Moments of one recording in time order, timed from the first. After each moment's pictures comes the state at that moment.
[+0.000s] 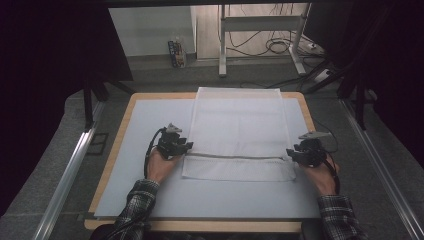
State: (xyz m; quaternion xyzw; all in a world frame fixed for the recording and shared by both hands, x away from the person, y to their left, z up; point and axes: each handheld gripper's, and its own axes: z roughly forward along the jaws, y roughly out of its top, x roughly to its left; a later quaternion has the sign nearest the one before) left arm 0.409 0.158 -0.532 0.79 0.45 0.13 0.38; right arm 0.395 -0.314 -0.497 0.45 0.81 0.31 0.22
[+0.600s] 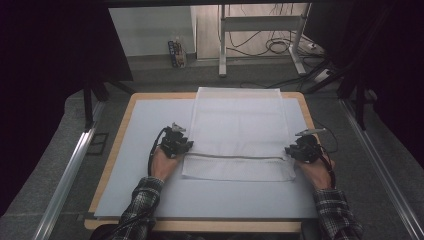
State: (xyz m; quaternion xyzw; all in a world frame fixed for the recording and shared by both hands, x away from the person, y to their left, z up) left arm 0.417 0.148 -0.540 0.80 0.47 0.16 0.35; right arm 0.417 -0.314 -0.511 0.46 0.81 0.30 0.18
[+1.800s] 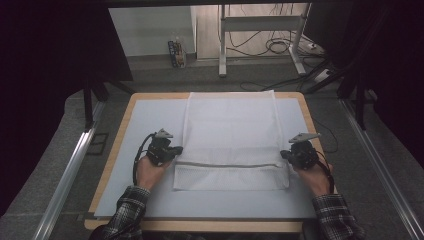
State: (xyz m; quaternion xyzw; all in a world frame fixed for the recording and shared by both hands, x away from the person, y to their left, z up) left arm 0.374 0.183 -0.518 0.81 0.45 0.11 0.37; right arm 0.385 -0.288 -0.494 0.40 0.85 0.31 0.18
